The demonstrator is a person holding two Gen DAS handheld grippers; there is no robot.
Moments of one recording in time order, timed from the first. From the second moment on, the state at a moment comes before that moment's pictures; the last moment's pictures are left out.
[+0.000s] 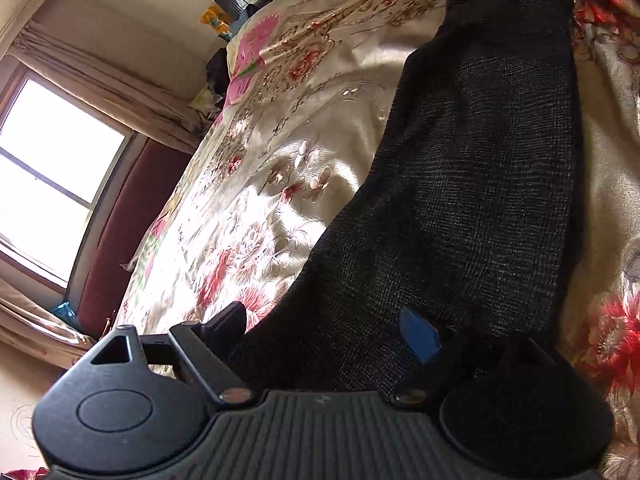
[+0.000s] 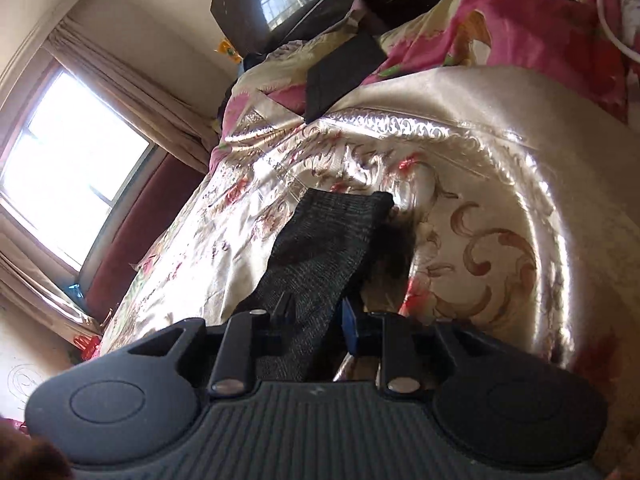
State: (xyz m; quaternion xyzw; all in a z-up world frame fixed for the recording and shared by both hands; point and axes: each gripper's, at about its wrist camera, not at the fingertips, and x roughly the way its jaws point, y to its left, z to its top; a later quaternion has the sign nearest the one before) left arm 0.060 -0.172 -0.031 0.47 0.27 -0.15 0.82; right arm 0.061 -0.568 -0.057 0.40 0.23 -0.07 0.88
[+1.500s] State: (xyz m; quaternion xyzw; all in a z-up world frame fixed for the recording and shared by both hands) left arm 0.012 -0.052 -0.001 0.26 0.27 -0.11 0.92; right arm 0.140 -0.265 0.106 0.24 0.26 0.22 0.91
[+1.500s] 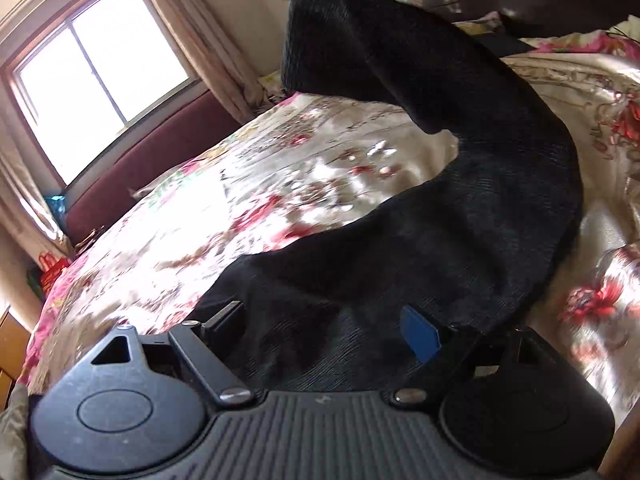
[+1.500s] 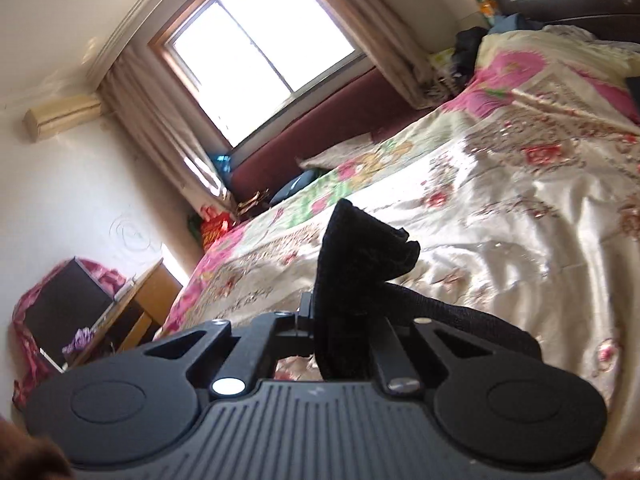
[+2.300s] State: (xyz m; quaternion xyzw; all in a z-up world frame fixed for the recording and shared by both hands) left arm -0.012 0.141 0.000 0.00 0.34 0.11 0.93; right arm 0.160 0.102 0.001 -0.03 0.44 0.37 0.82
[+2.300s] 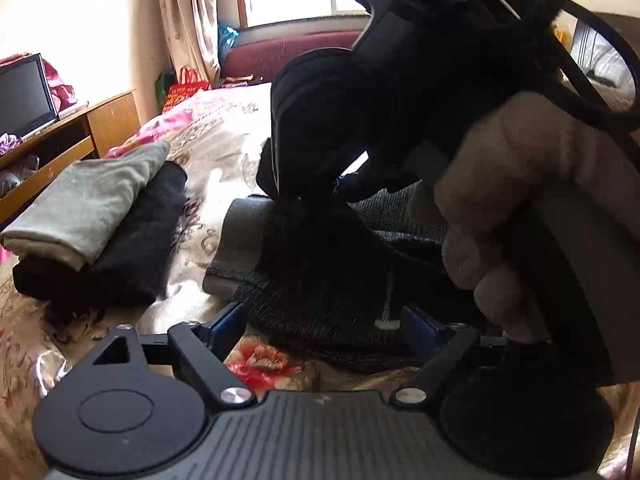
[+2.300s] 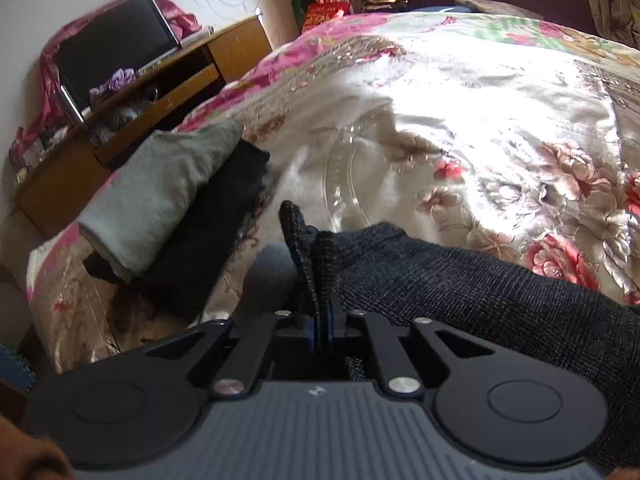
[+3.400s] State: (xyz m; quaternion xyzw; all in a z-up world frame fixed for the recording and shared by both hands) left arm -0.017 0.152 0.002 -0.02 0.35 0.13 0.93; right arm 0.104 0.165 -0.004 -0.26 0.32 0.47 0.78
